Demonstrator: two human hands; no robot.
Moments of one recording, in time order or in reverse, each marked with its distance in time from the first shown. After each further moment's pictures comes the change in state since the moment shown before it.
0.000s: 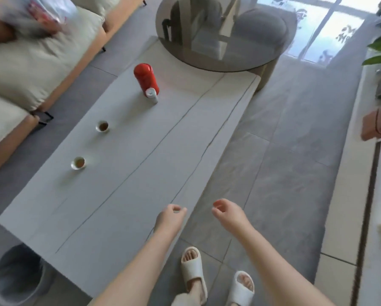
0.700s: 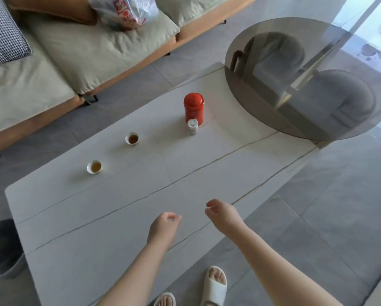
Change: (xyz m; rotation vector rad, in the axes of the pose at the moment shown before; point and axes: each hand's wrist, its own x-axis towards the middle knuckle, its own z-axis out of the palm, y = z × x) left_hand 0.102 0.101 -0.051 -0.317 0.234 -0.140; right_hand 0.172 -0.163 -0.060 -0.373 -0.224 -0.280
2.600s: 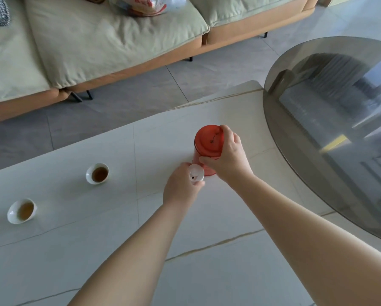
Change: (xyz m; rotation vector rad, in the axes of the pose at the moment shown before) left_hand 0.294 0.226 0.042 0.085 0.273 0.424; right_hand 0.354 -0.123 -0.125 0.012 0.324 -0.466
